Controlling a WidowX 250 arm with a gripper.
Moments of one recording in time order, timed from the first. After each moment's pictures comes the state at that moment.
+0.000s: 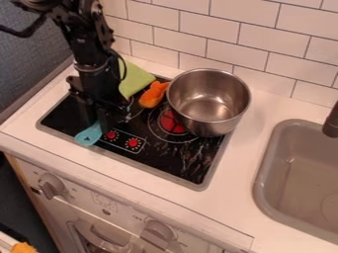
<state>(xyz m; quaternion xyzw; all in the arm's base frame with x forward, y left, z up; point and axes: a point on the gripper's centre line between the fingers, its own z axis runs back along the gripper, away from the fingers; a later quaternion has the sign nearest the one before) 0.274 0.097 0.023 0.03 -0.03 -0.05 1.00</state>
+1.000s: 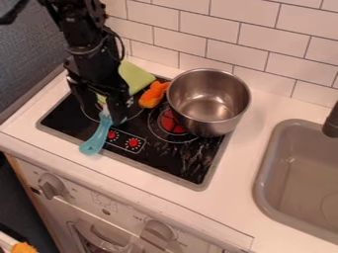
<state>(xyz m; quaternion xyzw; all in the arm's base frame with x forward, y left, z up) 0.269 0.084 0.061 0.01 -0.08 -0.05 1.00</state>
